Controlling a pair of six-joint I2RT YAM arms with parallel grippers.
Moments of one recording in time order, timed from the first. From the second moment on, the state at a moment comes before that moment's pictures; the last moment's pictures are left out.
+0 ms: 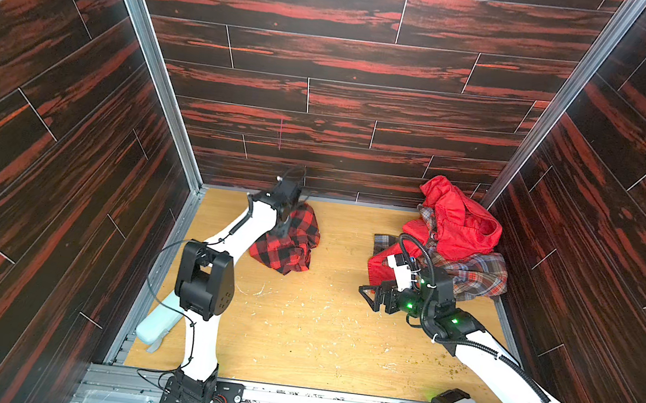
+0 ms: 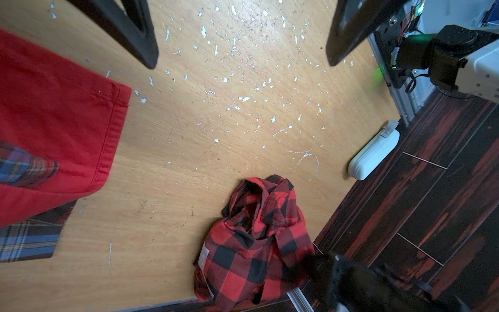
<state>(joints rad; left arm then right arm) -0.32 2.01 1.75 -0.94 -0.37 -0.18 0.48 1.07 0.67 -0.17 -0.42 0.28</state>
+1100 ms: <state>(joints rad) -0.34 2.22 1.86 -0.81 -0.16 -0.37 0.48 1.12 0.71 -0.15 -0.45 0.27</state>
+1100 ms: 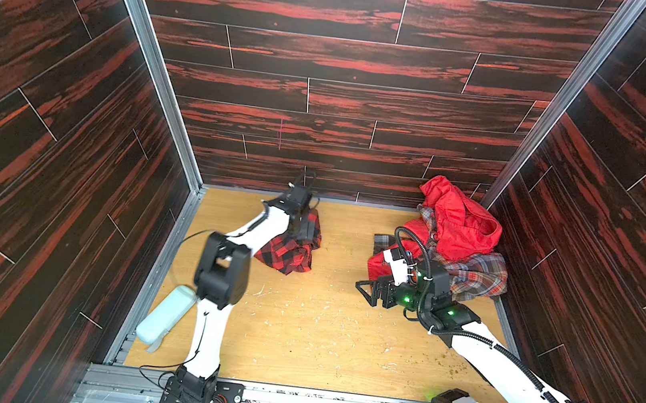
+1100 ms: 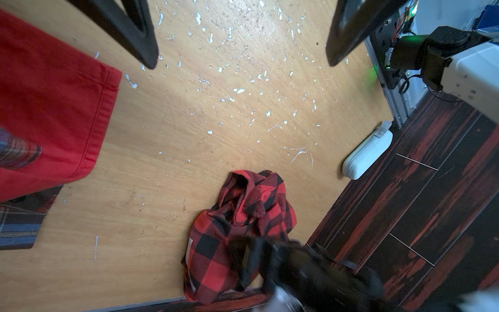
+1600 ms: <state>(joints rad) -0.04 2.30 1.95 -0.85 -0.14 -0.44 0.48 1.12 0.75 -0.16 -0.45 0.27</state>
